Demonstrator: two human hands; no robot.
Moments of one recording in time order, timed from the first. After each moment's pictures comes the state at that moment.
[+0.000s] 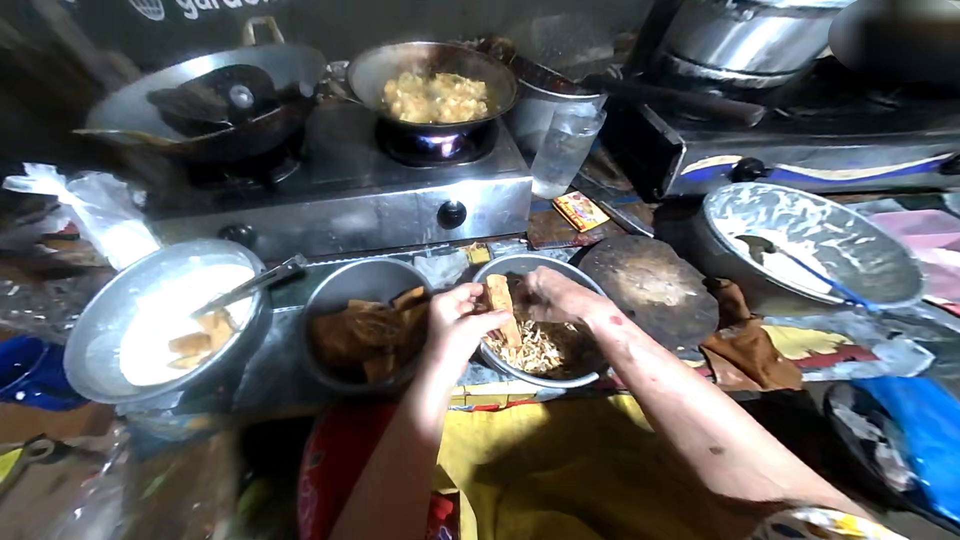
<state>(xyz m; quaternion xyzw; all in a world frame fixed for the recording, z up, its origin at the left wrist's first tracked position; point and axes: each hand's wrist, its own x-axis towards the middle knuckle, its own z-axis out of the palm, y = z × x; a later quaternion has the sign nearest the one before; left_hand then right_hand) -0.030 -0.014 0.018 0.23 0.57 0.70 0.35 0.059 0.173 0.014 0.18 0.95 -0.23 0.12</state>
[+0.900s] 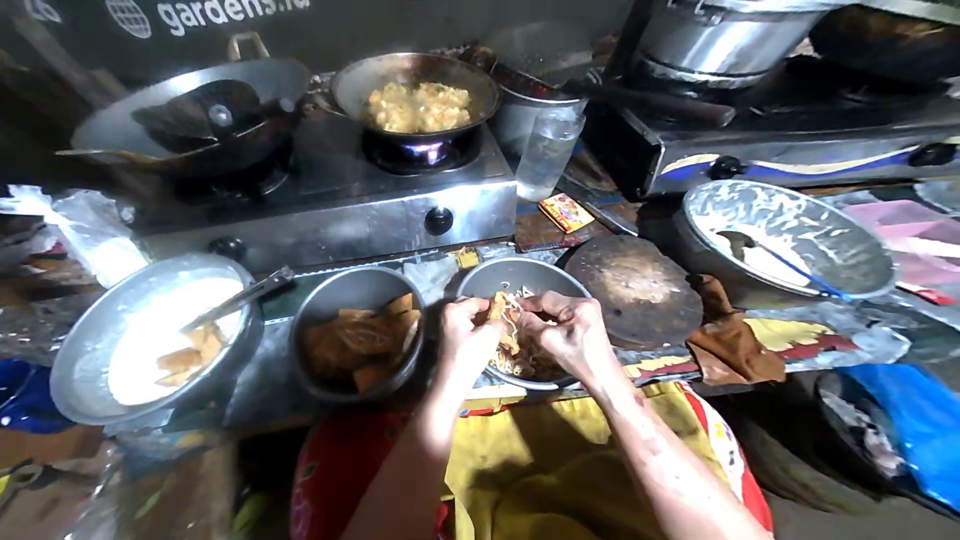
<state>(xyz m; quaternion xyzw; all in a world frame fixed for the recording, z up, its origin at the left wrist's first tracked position) -0.011 0.000 0.010 0.29 0.67 0.61 0.30 0.109 0.103 0.001 0.24 0.84 -0.34 -0.34</state>
